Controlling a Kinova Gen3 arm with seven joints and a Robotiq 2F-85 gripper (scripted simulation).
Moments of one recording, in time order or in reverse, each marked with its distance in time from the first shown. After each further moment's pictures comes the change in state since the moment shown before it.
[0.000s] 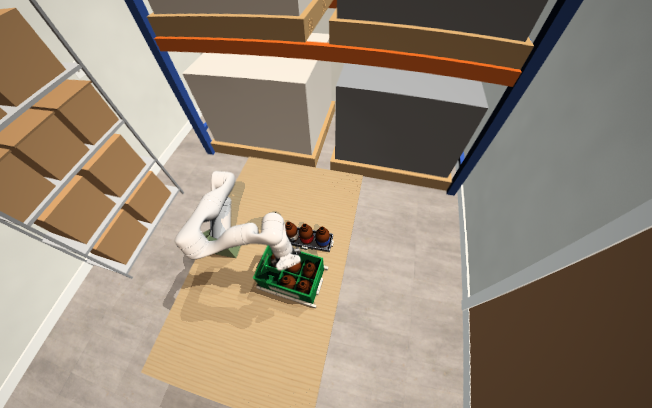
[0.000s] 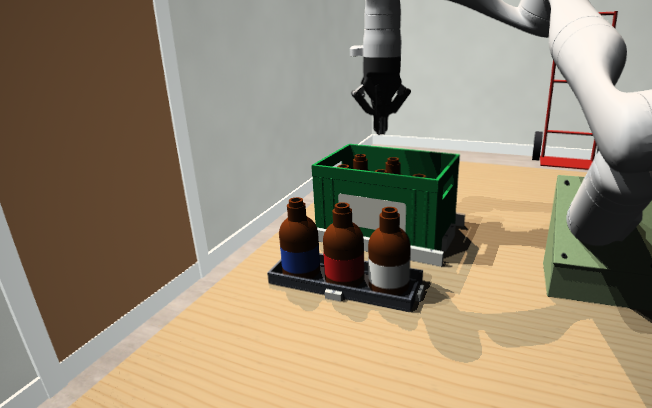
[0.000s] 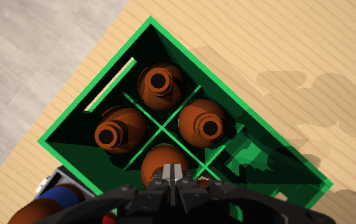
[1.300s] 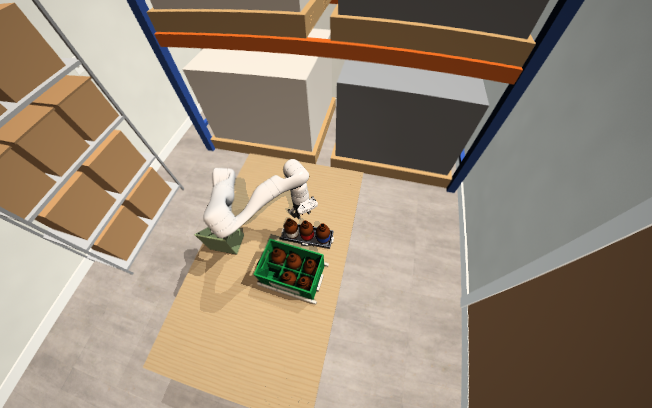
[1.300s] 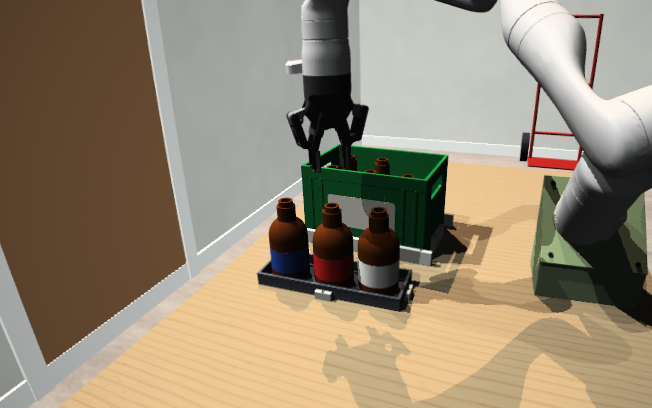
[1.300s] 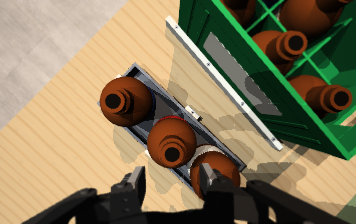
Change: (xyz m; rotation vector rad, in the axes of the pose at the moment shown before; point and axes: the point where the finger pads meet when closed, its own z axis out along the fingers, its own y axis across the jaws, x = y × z) arm -0.177 -0.145 0.009 -0.025 -0.012 -0.105
